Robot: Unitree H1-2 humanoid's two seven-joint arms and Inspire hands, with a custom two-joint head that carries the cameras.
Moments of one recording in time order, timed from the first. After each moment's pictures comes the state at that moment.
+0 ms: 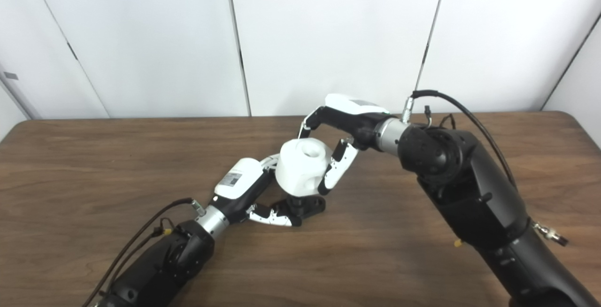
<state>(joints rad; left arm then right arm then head) -0.46 0.24 -0.54 0.47 0.67 -0.31 0.17 -0.70 -0.45 0.39 -0.23 -0.53 0.43 0.76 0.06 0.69</state>
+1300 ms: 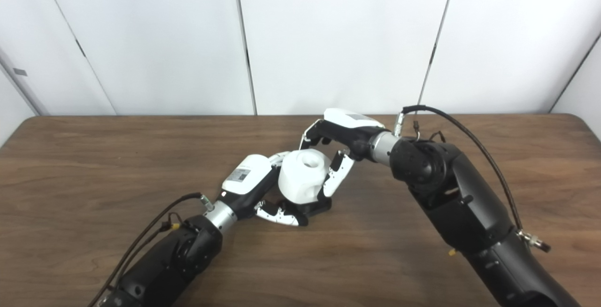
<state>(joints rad) -0.46 0.23 -0.53 0.42 0.67 -0.24 0.11 -0.68 -0.39 0.41 -0.06 -0.53 0.28 0.66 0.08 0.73</state>
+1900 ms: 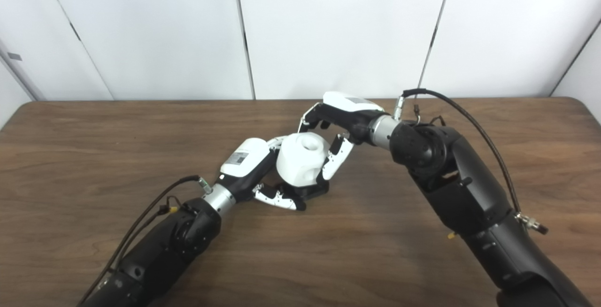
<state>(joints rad) -0.46 0.24 -0.51 0.42 0.65 -0.24 0.10 -0.68 -0.39 0.41 -0.02 -0.52 0.24 0.64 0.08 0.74</state>
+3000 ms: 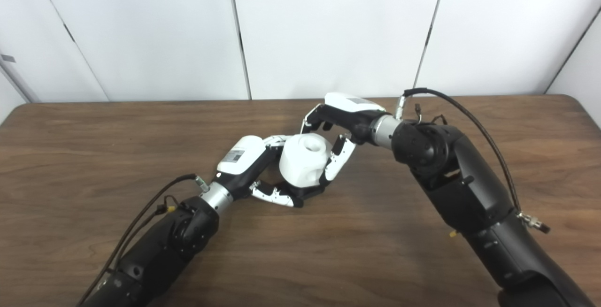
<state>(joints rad) -0.45 0.23 -0.47 0.42 0.66 -0.25 0.10 -0.69 -0.40 0.39 -0.03 -0.52 0.24 0.67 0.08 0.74</state>
